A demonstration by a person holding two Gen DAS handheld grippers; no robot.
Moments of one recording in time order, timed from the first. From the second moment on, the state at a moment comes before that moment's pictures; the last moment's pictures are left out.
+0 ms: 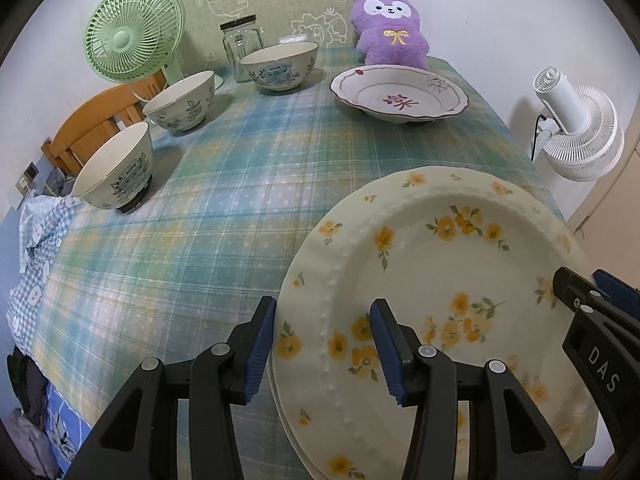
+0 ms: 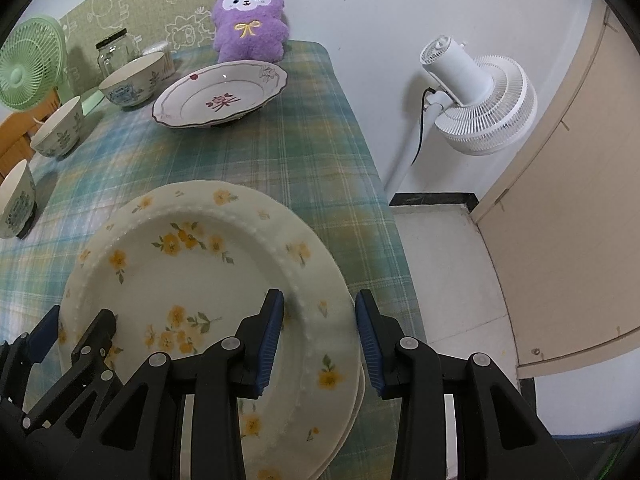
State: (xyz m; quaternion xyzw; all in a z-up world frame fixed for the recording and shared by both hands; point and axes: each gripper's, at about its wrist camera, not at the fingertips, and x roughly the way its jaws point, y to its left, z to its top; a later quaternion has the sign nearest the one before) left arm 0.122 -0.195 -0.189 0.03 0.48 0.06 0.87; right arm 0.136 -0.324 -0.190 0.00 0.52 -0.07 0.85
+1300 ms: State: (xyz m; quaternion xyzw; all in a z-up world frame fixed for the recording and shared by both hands) left arm 0.100 -0.177 -0.107 0.01 0.44 0.01 0.90; right arm 0.110 -0.296 -0.100 0.01 0.47 -0.01 0.88
